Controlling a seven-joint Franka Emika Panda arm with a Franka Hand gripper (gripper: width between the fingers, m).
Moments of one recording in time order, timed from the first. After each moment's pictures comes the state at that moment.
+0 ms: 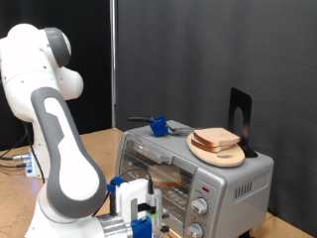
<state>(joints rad) -0.56 0.92 0.33 -1.54 1.13 1.69 -0.25</state>
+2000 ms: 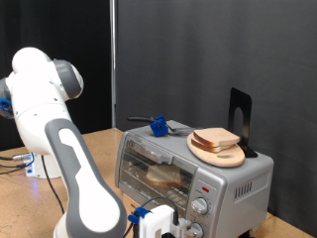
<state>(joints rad) -0.48 1.14 0.35 -1.25 1.10 1.64 -0.07</state>
